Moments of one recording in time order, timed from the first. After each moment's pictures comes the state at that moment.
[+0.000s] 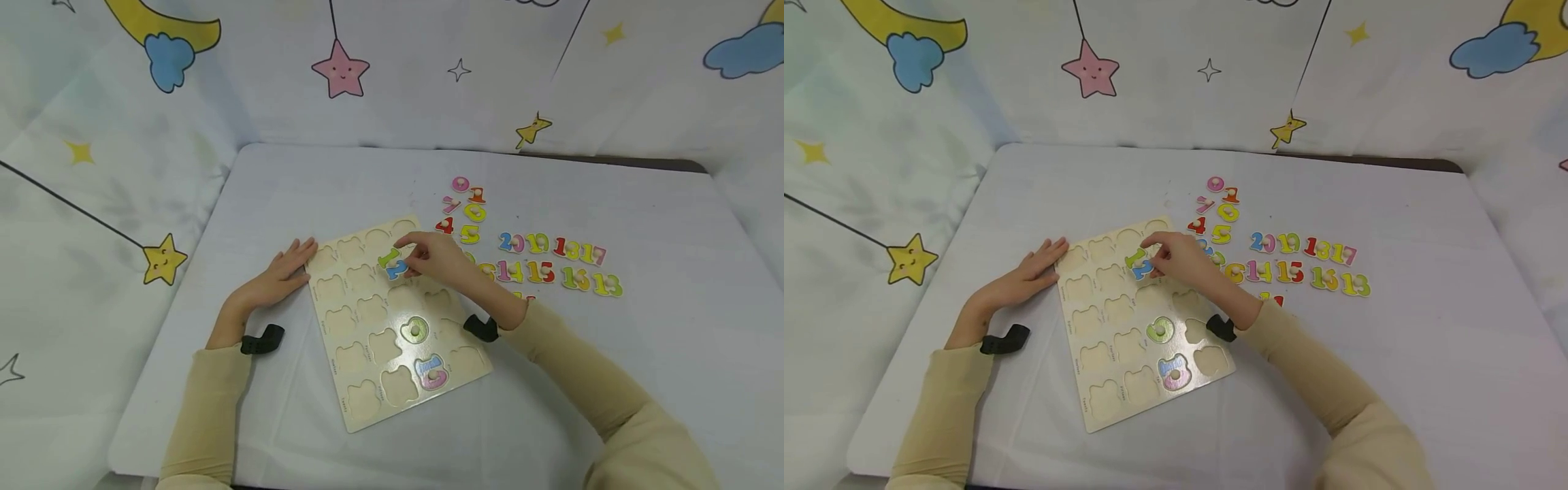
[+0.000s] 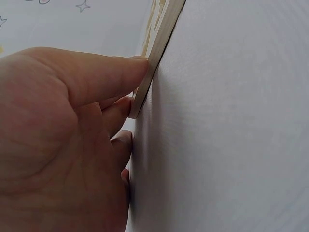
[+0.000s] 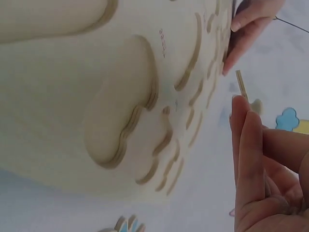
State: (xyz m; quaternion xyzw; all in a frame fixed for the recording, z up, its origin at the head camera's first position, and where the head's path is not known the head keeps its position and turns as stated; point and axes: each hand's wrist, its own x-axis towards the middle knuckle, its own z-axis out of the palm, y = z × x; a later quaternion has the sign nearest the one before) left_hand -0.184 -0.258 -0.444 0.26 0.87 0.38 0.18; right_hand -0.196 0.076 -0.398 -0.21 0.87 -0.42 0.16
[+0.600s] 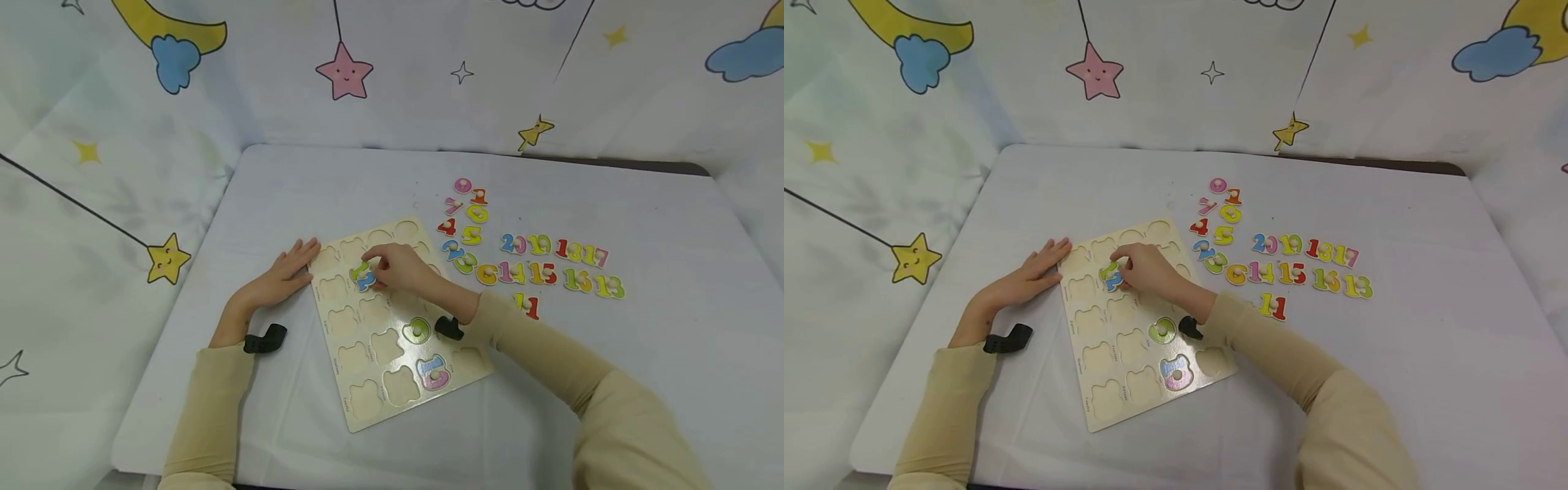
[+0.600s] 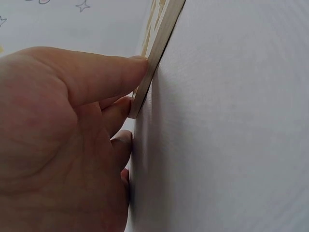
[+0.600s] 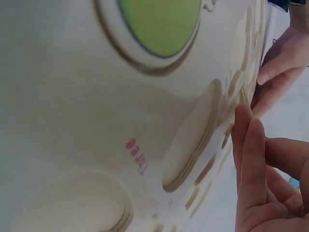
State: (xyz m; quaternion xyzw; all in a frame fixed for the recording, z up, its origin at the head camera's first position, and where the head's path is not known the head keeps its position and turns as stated) left_hand -0.184 -0.257 -0.445 0.25 0.87 0.38 0.18; right_hand -0.200 0.019 -0.418 -0.23 0.88 -0.36 0.20
